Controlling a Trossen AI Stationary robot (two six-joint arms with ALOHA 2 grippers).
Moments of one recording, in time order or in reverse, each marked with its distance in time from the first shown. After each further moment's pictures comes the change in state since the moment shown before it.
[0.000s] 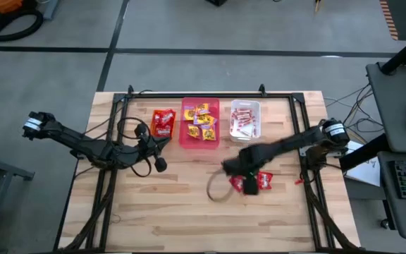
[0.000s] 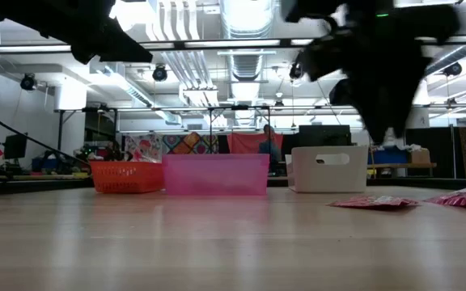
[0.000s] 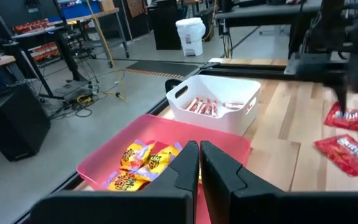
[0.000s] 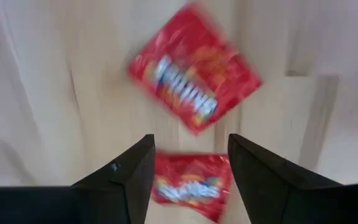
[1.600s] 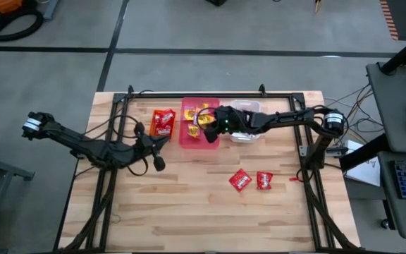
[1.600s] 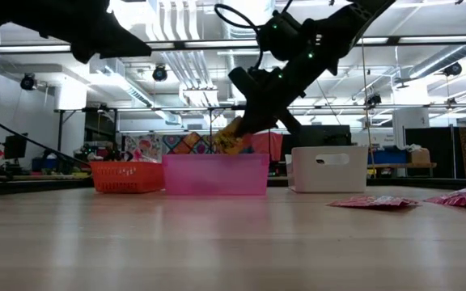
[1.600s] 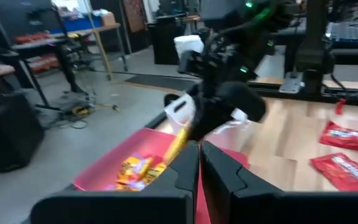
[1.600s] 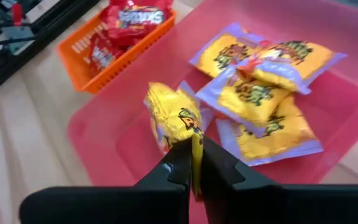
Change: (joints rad) left arm 0.002 -0.033 -0.049 0.128 0.013 0.055; right arm -0.455 -0.001 -0.208 1.102 0.244 0.235
